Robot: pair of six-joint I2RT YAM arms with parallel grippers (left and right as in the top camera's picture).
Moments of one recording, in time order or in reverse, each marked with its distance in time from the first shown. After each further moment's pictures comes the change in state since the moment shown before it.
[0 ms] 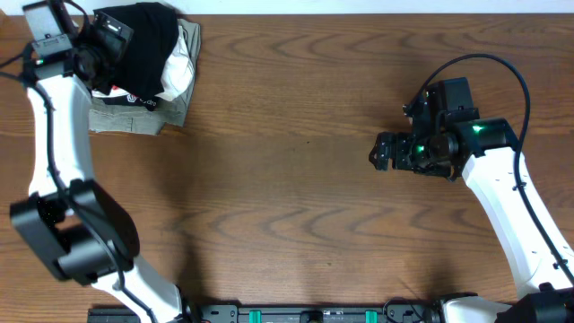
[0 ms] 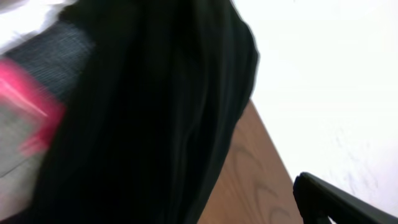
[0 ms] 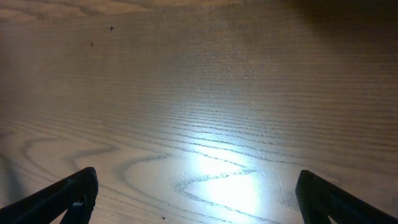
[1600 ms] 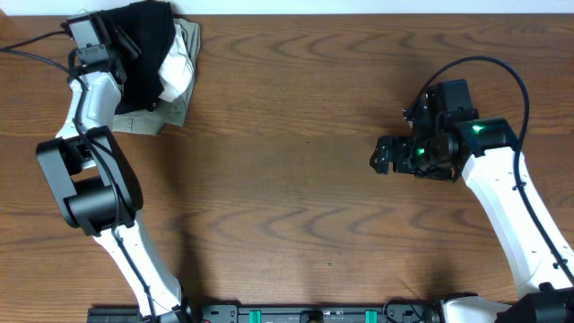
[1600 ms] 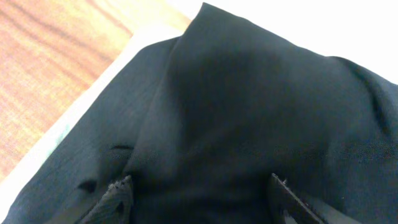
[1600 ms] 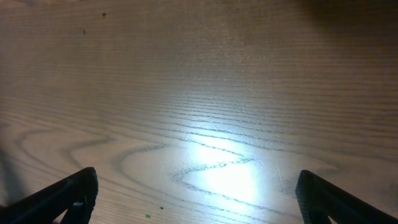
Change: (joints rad) left arm -0.038 0.351 0.005 0.493 -0.292 0.422; right arm 0.000 0.001 0.000 -0.039 0.003 -0.005
